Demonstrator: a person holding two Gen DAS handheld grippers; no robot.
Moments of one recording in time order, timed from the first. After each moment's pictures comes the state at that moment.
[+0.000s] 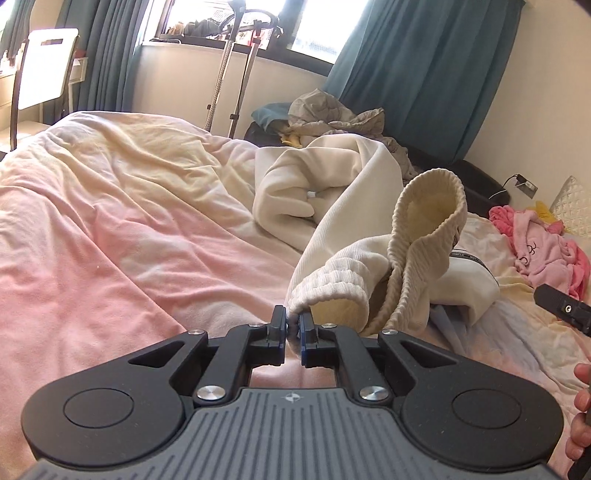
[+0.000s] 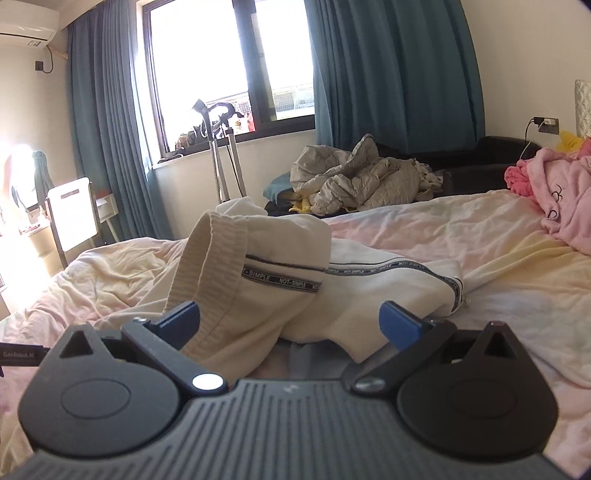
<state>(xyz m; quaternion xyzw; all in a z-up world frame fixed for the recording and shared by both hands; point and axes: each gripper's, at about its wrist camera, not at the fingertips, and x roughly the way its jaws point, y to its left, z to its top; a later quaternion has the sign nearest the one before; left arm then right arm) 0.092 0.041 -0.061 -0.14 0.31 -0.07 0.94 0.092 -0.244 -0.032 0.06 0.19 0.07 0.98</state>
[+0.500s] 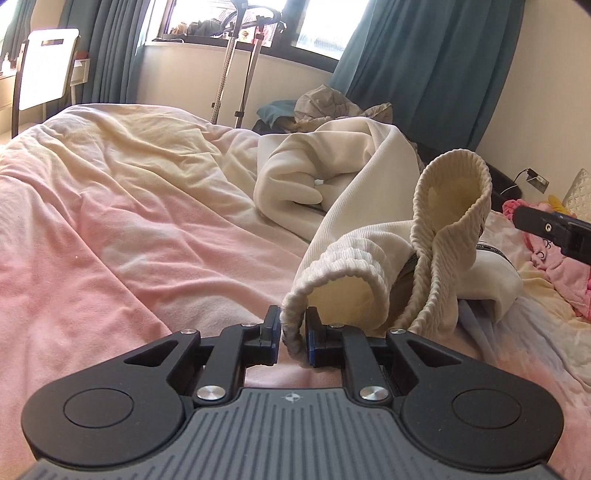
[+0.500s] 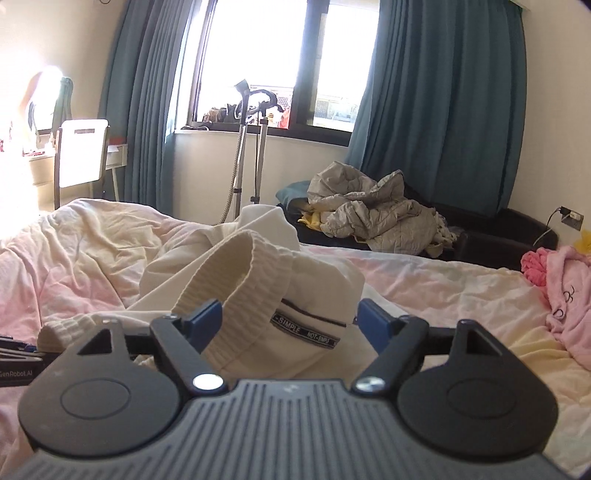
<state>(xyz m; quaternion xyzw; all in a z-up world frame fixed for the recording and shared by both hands) 0.119 0.027 -0.098 -0.11 0.31 -0.06 0.94 0.157 -0.186 -0.010 -0.10 0.16 0.10 0.98</state>
